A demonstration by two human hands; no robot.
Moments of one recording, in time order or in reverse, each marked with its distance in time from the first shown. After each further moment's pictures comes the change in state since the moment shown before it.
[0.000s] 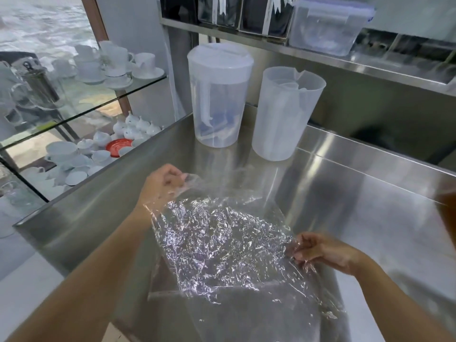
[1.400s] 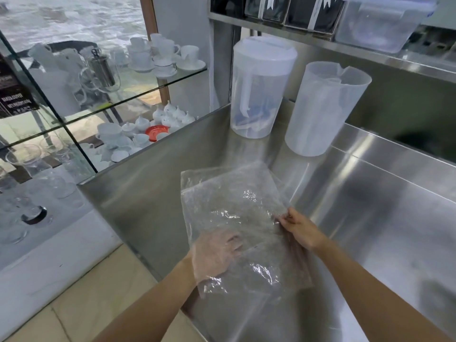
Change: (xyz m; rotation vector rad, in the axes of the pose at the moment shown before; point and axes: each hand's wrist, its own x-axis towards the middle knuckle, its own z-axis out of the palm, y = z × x) left_hand -0.126 -0.045 0.058 0.780 -0.420 0.219; right_hand 0.056 -0.022 0.090 -0.177 0.271 -0.251
